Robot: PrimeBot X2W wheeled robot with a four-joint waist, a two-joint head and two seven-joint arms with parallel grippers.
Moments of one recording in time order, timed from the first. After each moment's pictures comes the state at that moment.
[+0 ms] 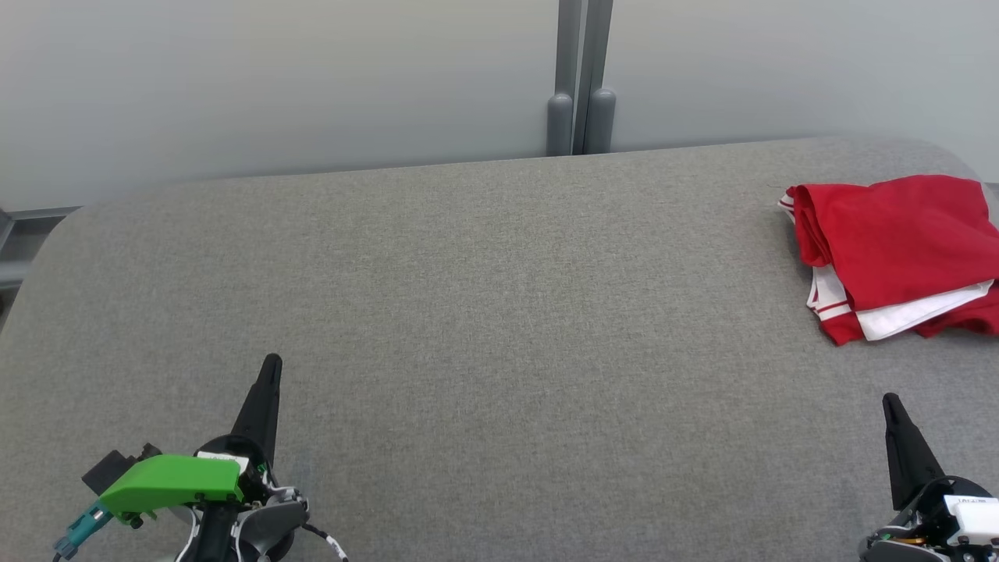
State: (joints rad) left arm -0.10 0.05 -0.01 0.24 -1.62 -0.13 0.12; right arm 0.13 -0.05 -0.20 0.01 1.65 0.13 0.09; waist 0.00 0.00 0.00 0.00
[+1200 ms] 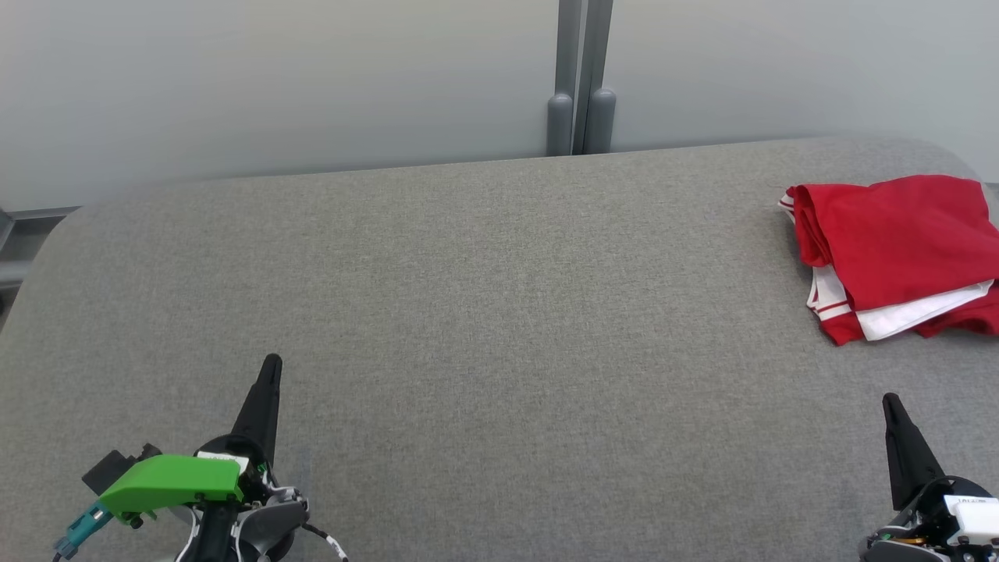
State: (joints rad) left arm -0.10 0.05 -0.01 0.24 -1.62 -0.13 0.12; right arm 0.13 -0.05 -0.20 0.01 1.65 0.13 0.09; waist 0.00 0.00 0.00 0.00
